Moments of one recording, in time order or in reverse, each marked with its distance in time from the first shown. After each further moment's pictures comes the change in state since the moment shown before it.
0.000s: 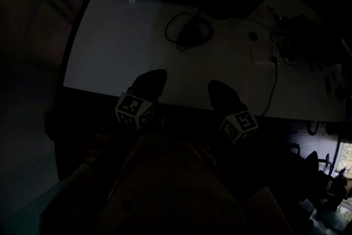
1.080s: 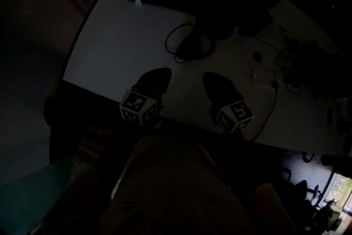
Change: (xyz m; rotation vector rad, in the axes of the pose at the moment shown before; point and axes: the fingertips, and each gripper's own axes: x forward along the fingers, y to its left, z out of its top) left arm 0.088 0.002 0.024 -0.024 -0.056 0.128; right arm 0.070 -0.080 0.035 -0.136 0.006 0.243
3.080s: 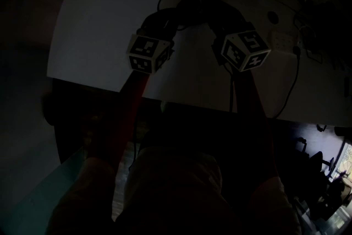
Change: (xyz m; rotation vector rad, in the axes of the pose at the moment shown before) left arm 0.115 0.075 -0.065 0.186 -0.009 -0.026; right arm 0.105 -0.074 -0.024 -0.036 -0.072 -0.095
